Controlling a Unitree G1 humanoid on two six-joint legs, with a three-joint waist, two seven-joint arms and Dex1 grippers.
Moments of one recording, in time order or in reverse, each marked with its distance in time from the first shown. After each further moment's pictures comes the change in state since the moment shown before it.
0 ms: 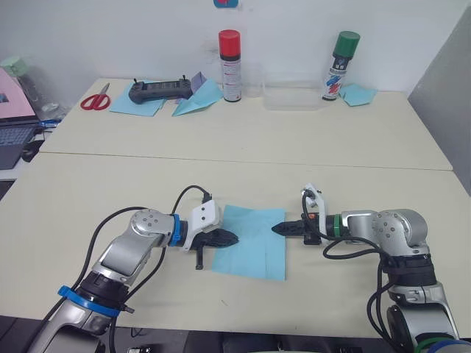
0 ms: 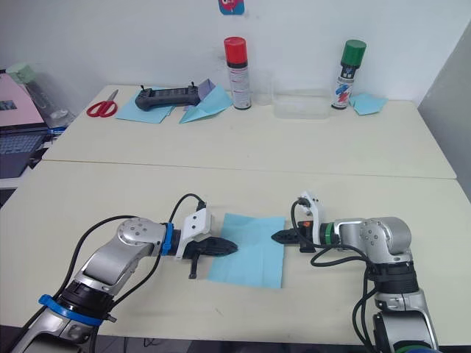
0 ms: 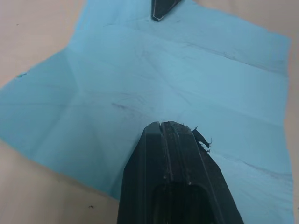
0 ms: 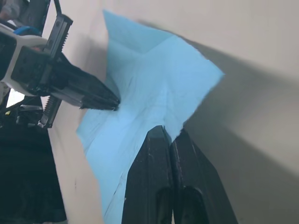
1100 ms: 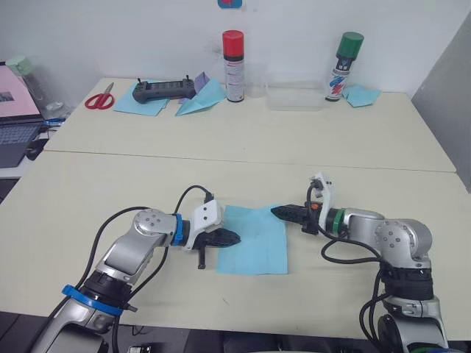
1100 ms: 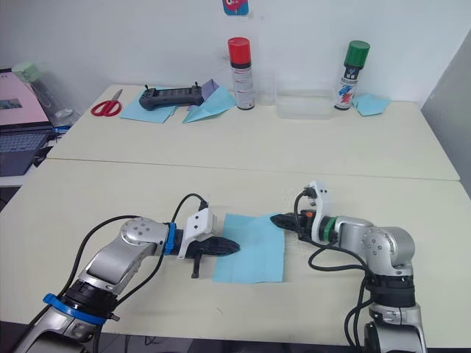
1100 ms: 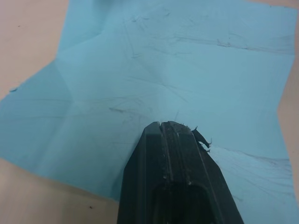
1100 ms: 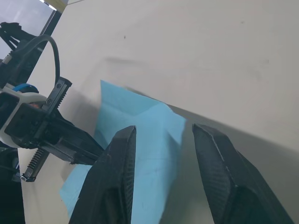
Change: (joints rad) left arm -0.010 -0.015 -0.003 0.024 0.003 -0.023 0.003; right arm 0.082 0.096 -0.075 -0.158 -0.004 -0.147 -0.146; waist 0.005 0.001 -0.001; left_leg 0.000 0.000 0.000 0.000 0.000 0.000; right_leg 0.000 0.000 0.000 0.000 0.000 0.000
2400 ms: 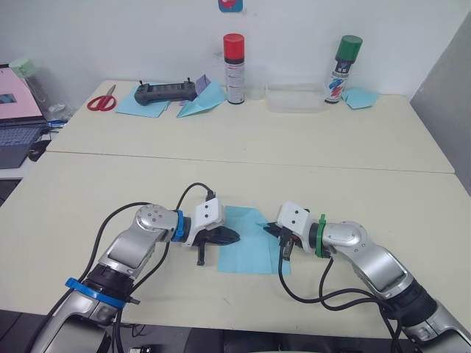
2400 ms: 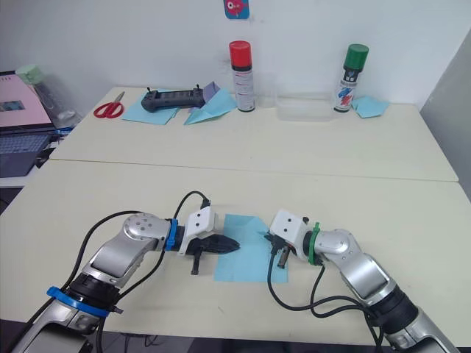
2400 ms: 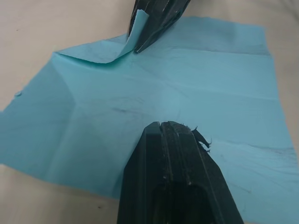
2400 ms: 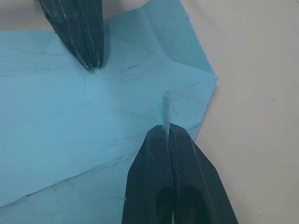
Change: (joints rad) left arm -0.057 -0.001 -0.019 0.078 0.028 -0.042 -0.029; right arm 0.091 -0.270 0.578 -0.034 -0.636 -0.787 0.248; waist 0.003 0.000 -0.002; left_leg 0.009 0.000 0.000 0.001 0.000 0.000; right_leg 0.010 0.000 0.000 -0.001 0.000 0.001
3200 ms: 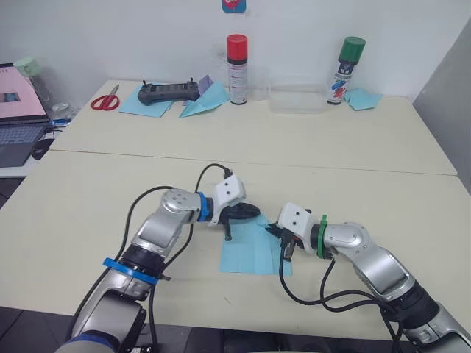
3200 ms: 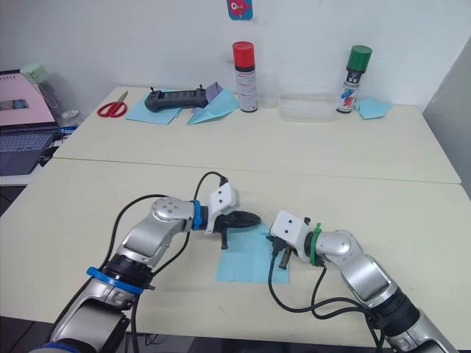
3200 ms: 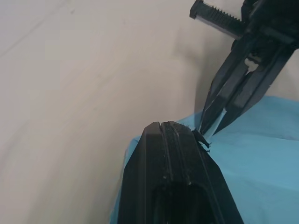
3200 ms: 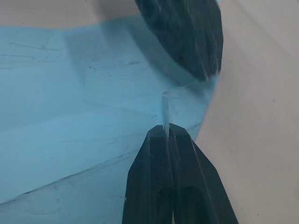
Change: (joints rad) left arm -0.161 -0.235 -0.019 0.164 0.067 -0.020 0.121; right arm 0.016 0.001 -0.010 -0.014 -0.032 0.015 0.011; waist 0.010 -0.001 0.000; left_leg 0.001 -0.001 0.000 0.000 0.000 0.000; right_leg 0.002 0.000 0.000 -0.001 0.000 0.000
